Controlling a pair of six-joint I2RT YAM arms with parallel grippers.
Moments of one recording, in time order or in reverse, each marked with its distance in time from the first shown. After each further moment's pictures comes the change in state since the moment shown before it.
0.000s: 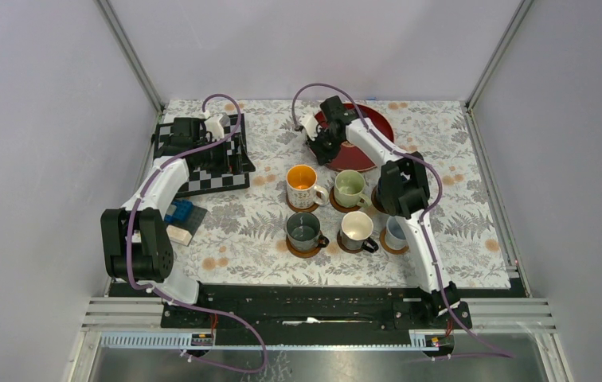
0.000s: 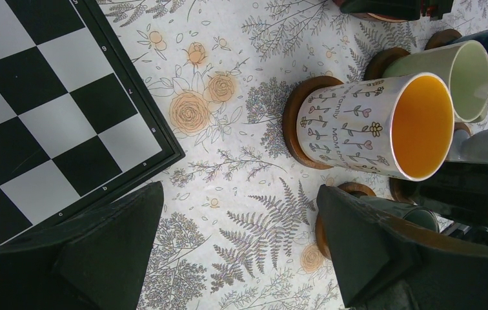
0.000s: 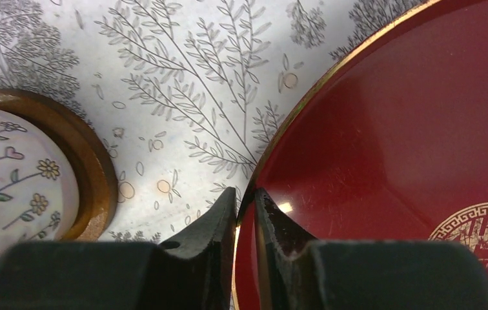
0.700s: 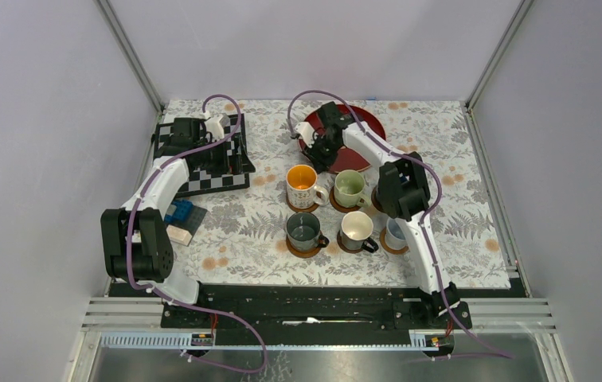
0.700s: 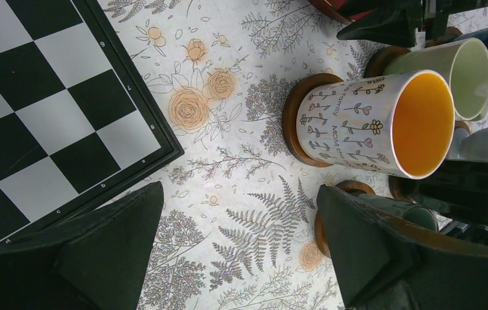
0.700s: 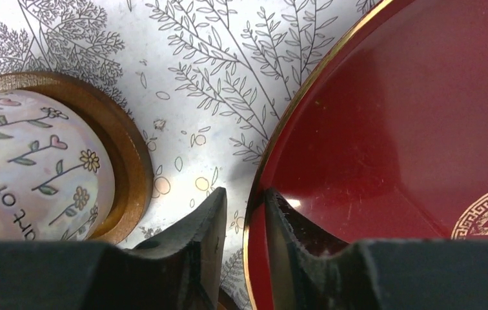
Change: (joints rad) left arm 0.000 0.000 0.000 -0.009 0.000 0.000; right arm 0.034 -0.031 -0.076 0.007 -0.019 -0.029
